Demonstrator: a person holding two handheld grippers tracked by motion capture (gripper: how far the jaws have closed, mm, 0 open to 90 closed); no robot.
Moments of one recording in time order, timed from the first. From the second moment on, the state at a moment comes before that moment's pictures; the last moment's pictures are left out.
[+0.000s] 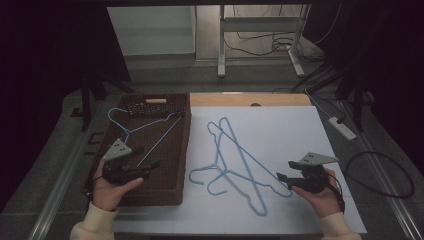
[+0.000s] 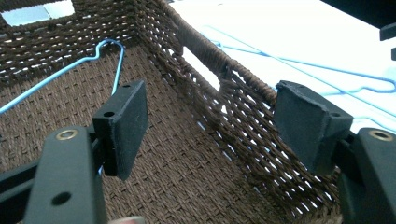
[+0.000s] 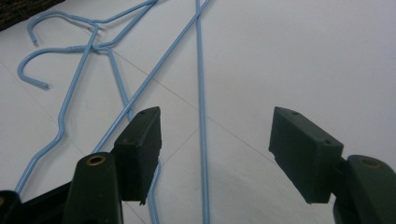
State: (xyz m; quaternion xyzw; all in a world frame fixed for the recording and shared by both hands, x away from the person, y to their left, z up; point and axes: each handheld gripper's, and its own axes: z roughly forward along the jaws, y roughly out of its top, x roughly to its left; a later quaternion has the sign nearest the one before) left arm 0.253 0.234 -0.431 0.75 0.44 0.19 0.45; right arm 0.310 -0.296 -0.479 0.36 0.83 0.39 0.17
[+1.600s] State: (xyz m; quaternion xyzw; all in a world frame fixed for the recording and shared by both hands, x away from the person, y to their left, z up) left arm 0.243 0.214 -0.432 0.76 0.41 0.20 0.46; right arm 0.307 -0.290 -0.478 0.36 0.83 0.39 0.17
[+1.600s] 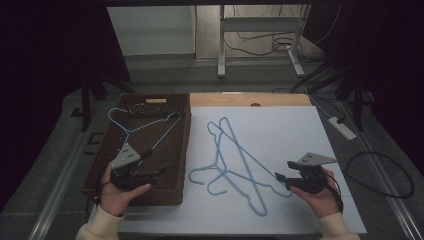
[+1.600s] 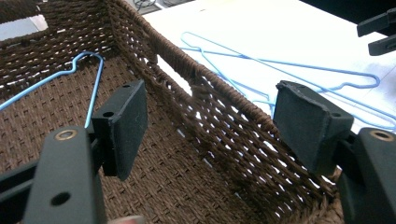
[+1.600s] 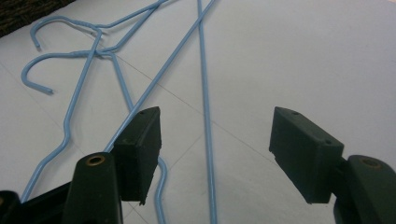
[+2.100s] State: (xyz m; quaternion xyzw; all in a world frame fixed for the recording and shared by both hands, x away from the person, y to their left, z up) left arm 0.242 0.219 -0.435 0.76 0.42 0.20 0.46; right arm 0.305 -0.290 -0.477 0.36 0.83 0.39 0.18
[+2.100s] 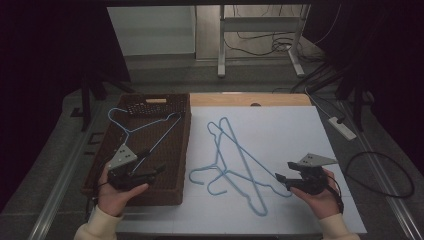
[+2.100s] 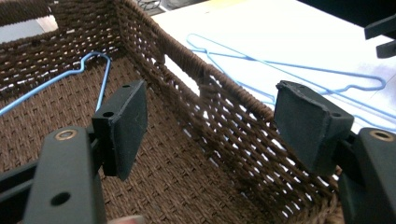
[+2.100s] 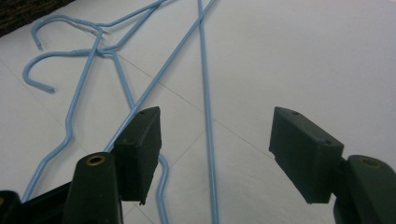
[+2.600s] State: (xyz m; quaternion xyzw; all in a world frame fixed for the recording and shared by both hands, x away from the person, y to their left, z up) left arm 0.240 0.214 -0.439 0.76 0.41 0.20 0.45; right arm 0.306 -0.284 -0.477 0.35 0.83 0.39 0.17
